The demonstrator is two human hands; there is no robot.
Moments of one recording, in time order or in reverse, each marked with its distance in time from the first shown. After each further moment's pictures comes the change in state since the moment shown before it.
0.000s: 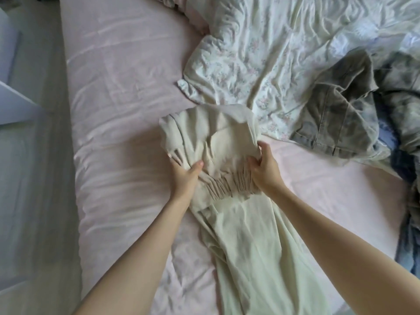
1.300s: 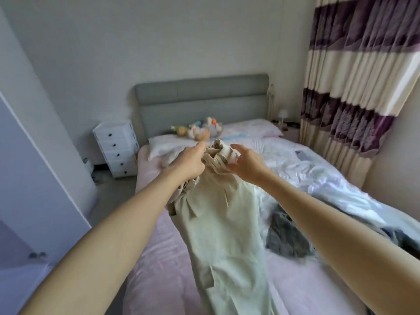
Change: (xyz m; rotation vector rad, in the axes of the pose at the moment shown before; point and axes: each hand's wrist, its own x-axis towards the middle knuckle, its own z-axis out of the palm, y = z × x) left_hand -0.233 0.441 -0.102 1.026 -0.054 0.928; right_hand -0.201 -0.332 -0.277 -0.158 0.174 -0.534
